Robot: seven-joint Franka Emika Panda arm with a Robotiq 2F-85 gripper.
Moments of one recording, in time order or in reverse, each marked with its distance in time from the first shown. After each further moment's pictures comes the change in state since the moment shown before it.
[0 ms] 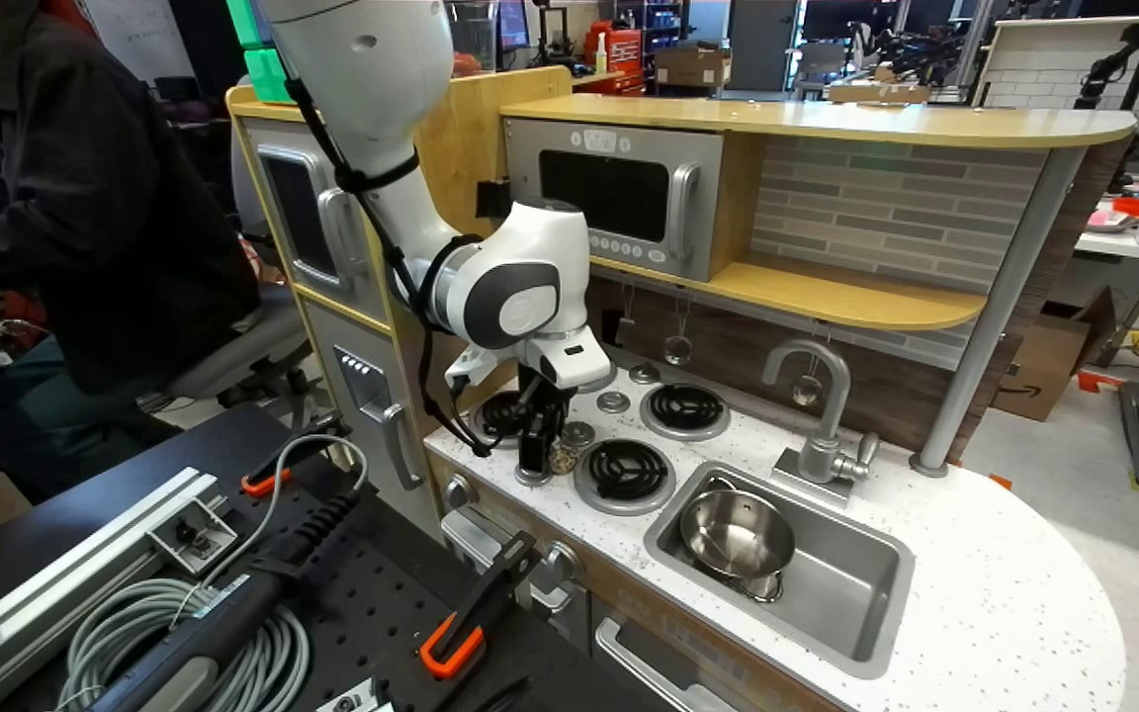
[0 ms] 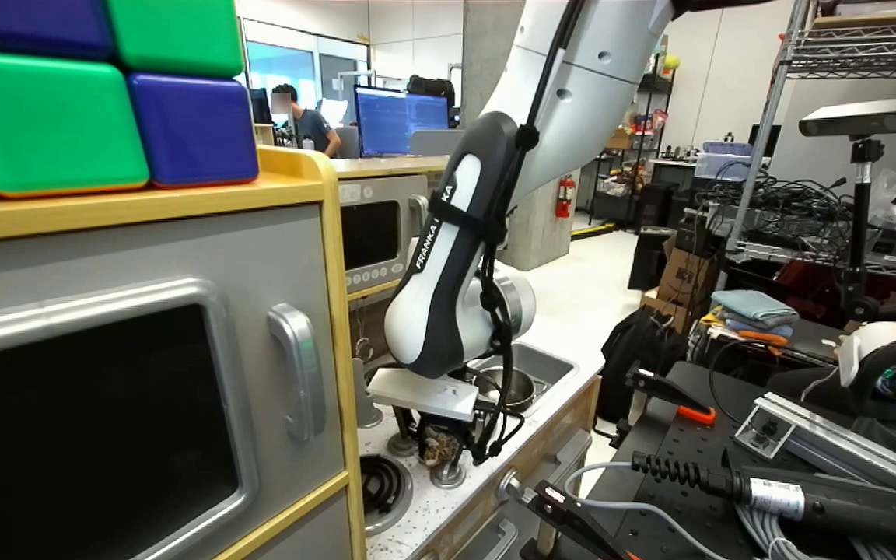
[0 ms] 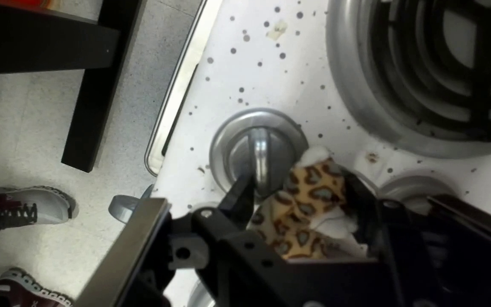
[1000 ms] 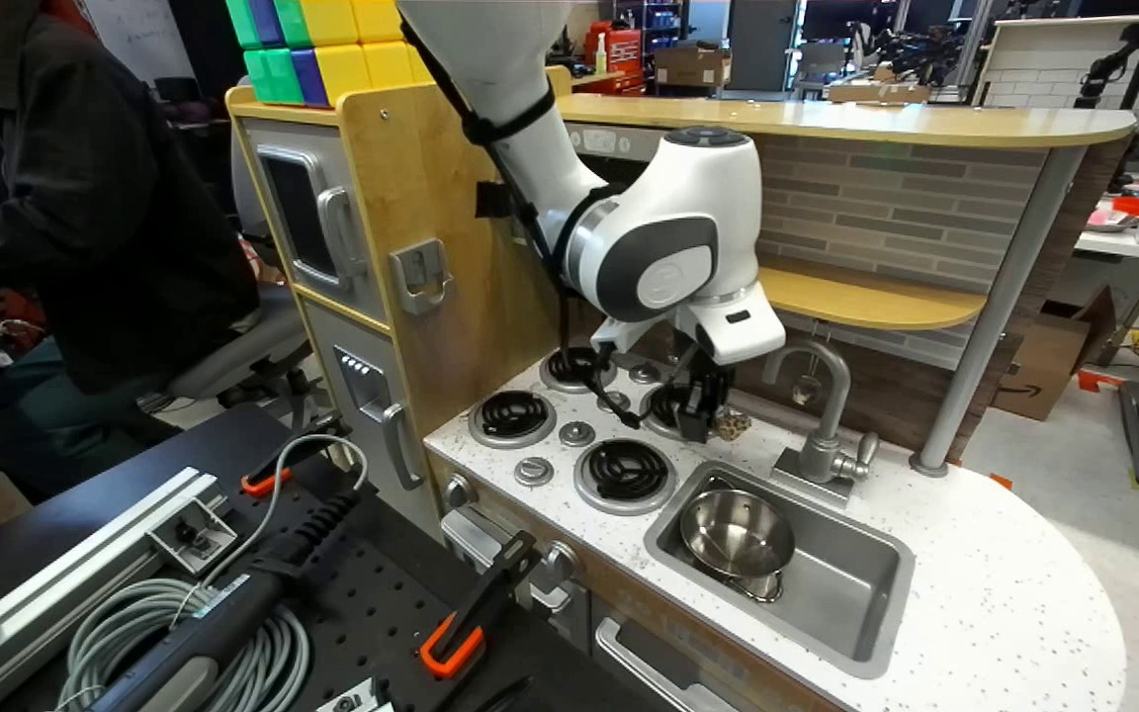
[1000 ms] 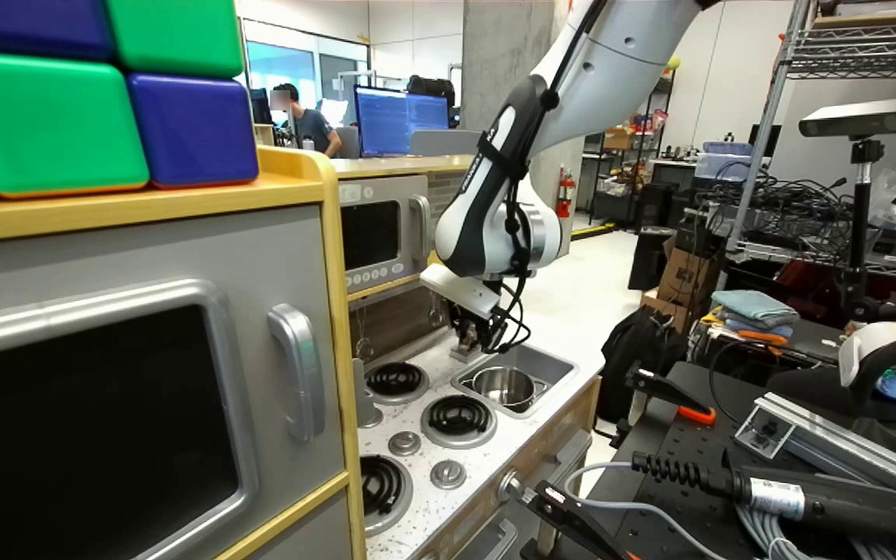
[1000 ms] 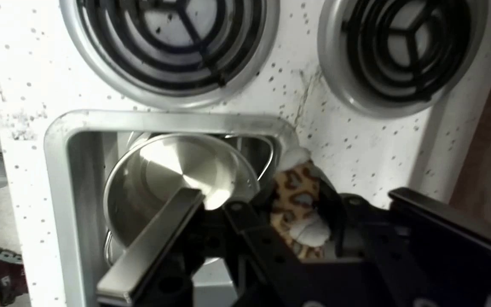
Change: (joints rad) arm -0.198 -0.035 -0.079 0.139 0.097 0.060 -0.009
